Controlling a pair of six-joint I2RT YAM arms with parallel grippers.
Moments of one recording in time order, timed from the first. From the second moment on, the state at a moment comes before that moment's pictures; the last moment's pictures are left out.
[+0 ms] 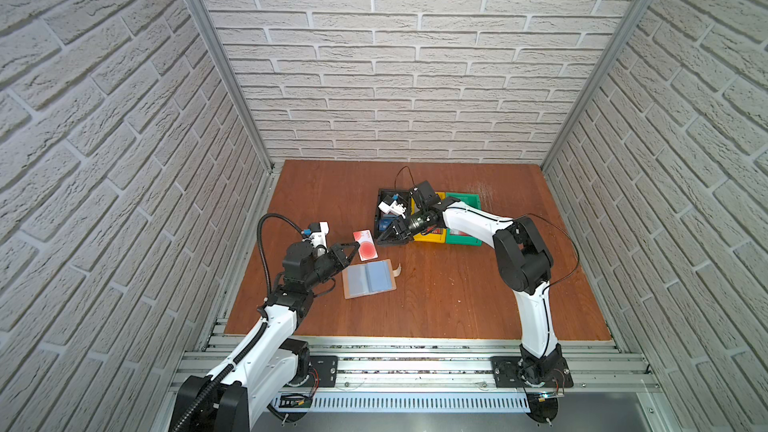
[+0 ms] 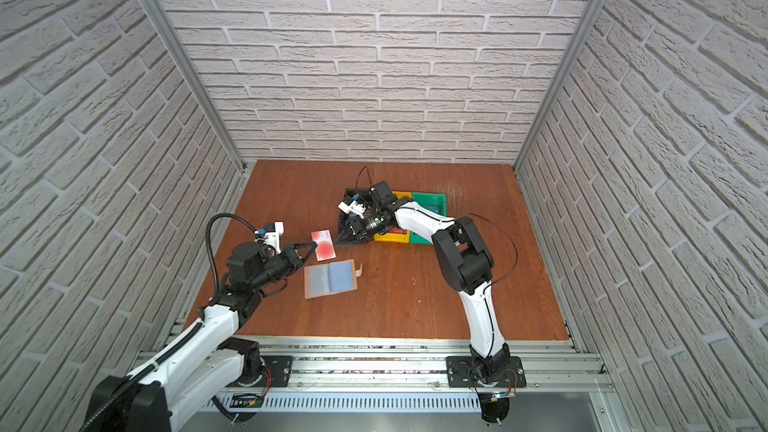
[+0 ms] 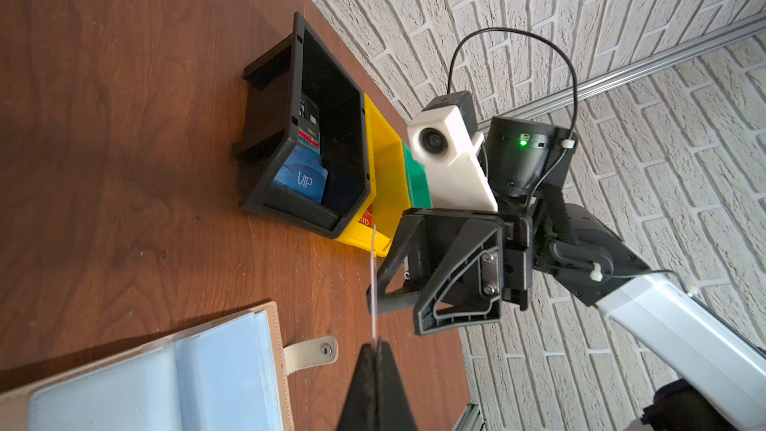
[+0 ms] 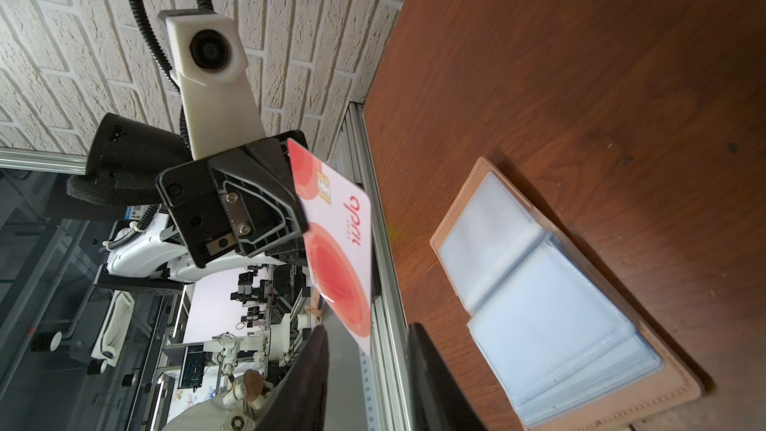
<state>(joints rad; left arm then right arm) -0.20 0.89 0.31 0.28 0.55 -0.95 0.52 2.14 1.62 -0.49 -1.21 0.34</state>
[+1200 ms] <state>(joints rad) -0.20 0.91 0.31 0.31 0.55 -0.96 0.57 2.17 1.63 -0.41 -1.25 0.41</state>
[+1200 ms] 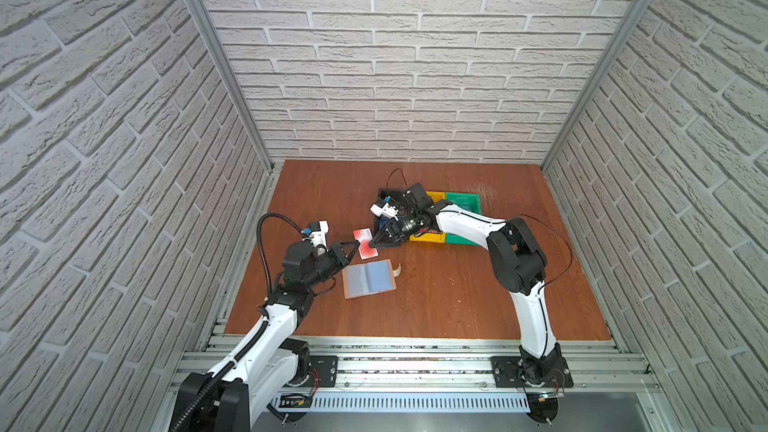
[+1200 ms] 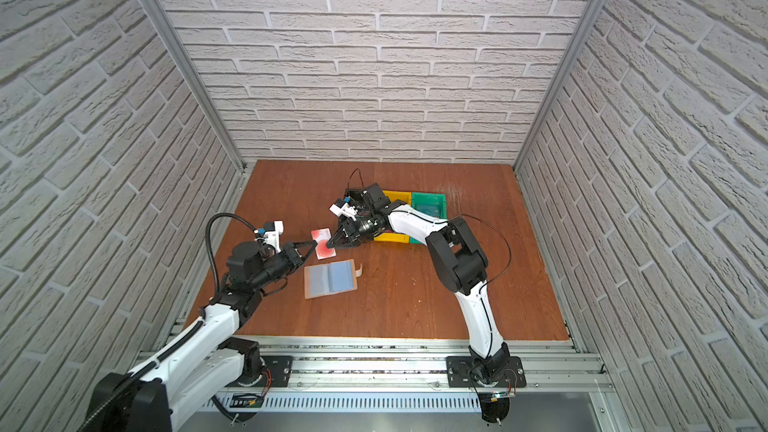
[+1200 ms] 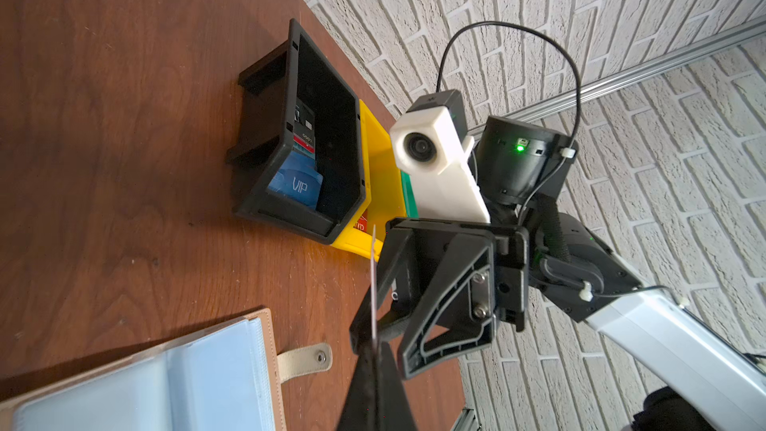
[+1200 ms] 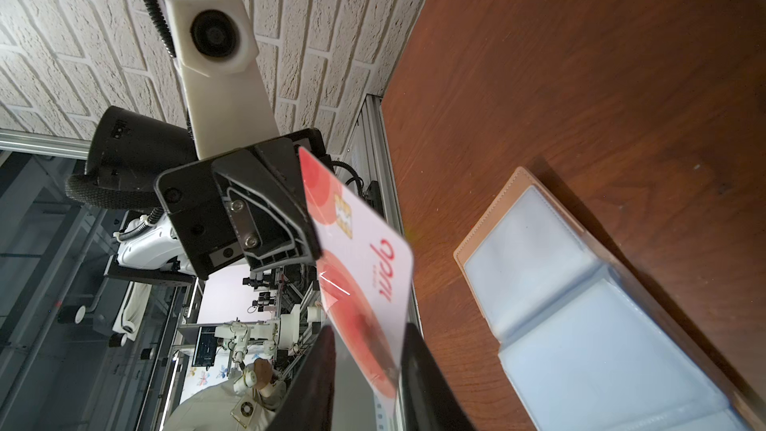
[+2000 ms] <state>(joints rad) -0.29 0.95 0.36 0.06 0.50 -0.86 0.48 2.23 1.93 -0.98 -1.28 -0.04</state>
